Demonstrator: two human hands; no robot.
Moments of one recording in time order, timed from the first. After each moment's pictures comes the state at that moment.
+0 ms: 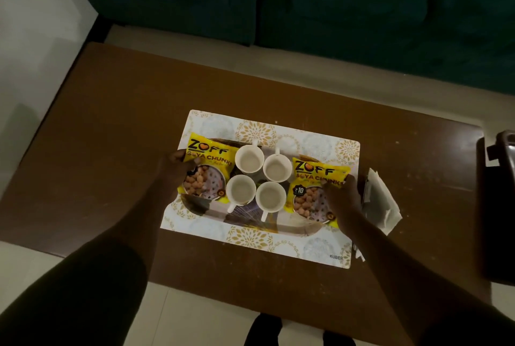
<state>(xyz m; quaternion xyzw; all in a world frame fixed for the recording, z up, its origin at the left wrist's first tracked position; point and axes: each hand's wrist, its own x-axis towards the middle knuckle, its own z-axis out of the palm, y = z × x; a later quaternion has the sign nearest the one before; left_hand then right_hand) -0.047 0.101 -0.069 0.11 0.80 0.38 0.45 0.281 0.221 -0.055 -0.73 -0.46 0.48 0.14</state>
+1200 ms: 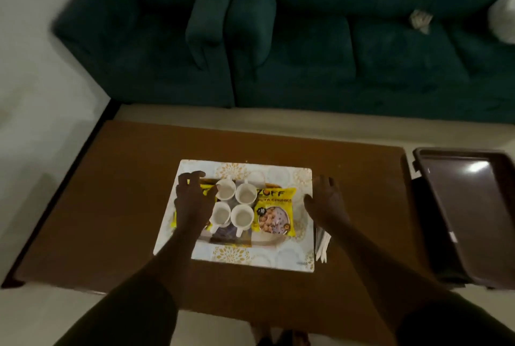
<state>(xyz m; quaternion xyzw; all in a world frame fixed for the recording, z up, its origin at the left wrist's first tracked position) 0.087 0.110 0.070 0.35 0.88 0.26 0.18 0.346 0.220 0.067 -0.58 -0.74 0.32 0.08</state>
